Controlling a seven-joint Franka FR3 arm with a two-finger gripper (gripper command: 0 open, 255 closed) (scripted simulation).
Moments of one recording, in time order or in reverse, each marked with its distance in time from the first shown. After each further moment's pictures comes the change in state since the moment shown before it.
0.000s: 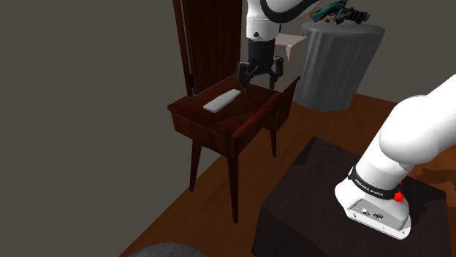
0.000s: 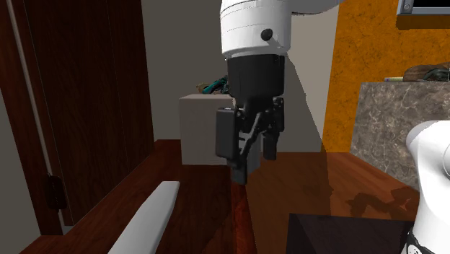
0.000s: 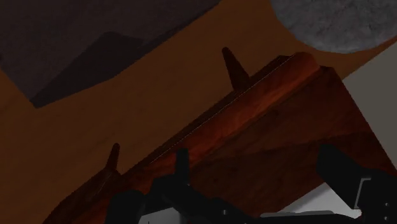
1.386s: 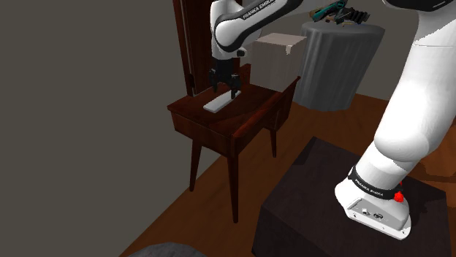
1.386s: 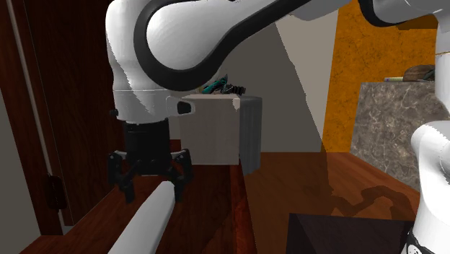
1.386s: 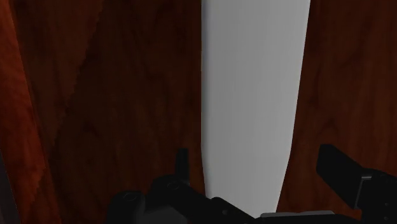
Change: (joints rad) arm -0.115 0.619 0.040 0.405 -0.173 0.233 0.912
